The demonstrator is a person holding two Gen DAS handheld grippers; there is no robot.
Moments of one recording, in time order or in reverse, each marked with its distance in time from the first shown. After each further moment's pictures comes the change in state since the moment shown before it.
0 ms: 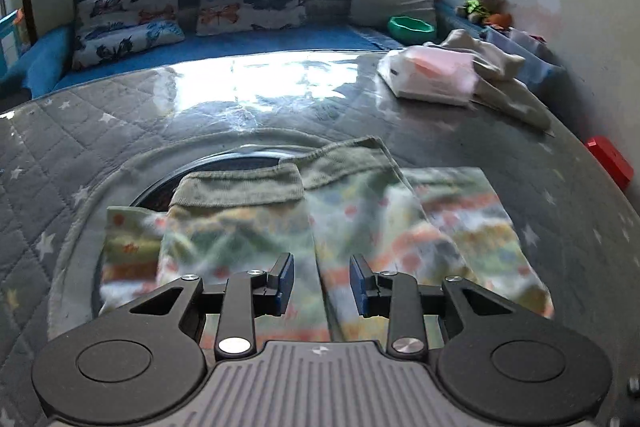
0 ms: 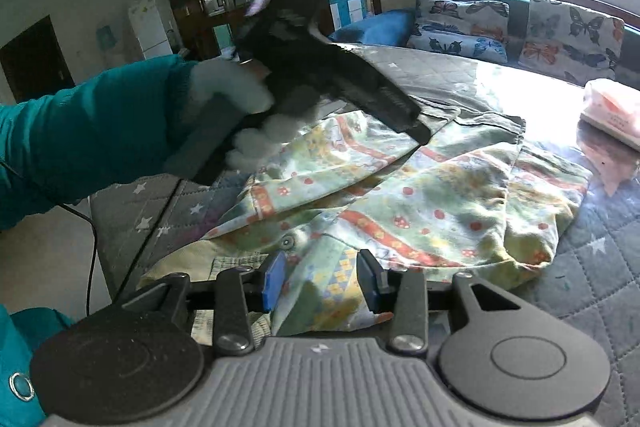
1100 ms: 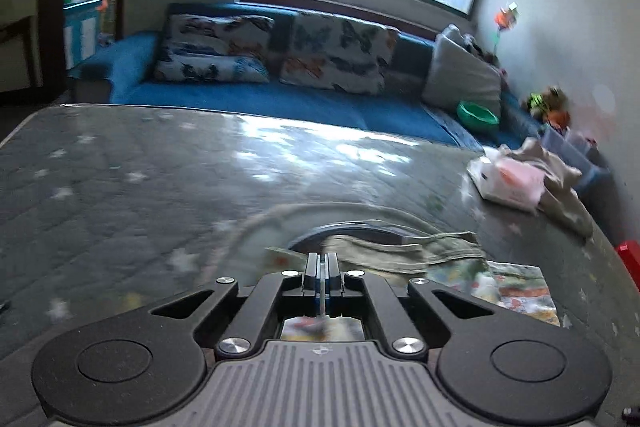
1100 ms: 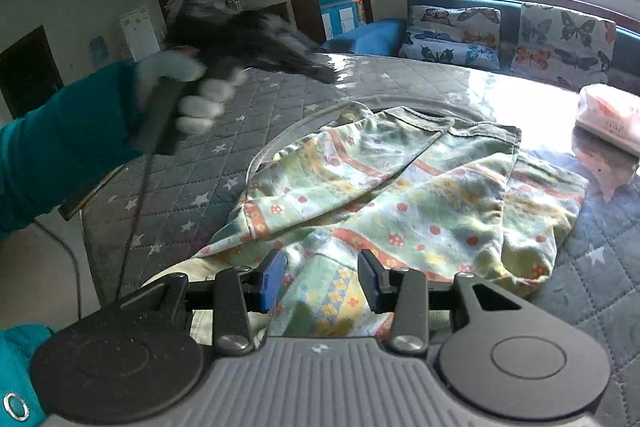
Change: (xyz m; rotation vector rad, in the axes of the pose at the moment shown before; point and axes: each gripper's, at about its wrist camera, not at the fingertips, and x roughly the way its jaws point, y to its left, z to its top) left arm -0.083 0.099 -0.006 -0.233 -0.201 0.114; right arm 0.005 0.004 0.008 0.013 -0.028 -0.028
